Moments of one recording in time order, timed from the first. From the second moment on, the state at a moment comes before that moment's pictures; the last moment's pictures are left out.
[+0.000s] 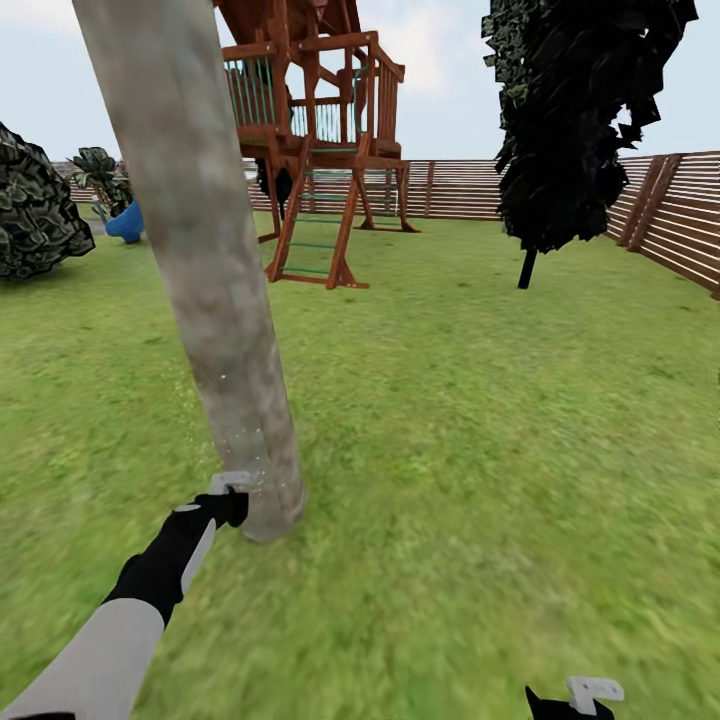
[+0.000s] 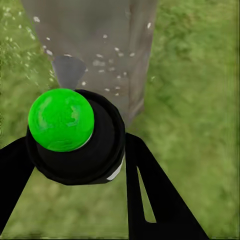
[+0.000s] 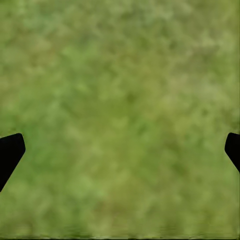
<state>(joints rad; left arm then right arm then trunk) -0.69 0.05 0.06 -0.74 -0.02 0.40 -0.02 -0.40 -0.17 -0.64 -0.11 0.48 -0.35 0.19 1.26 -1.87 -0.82</state>
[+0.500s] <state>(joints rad) -0.69 0.10 0.04 -0.93 -0.01 0.57 -0.03 -0.40 -0.17 -0.64 -0.10 0.48 -0.35 0.19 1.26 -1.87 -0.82</state>
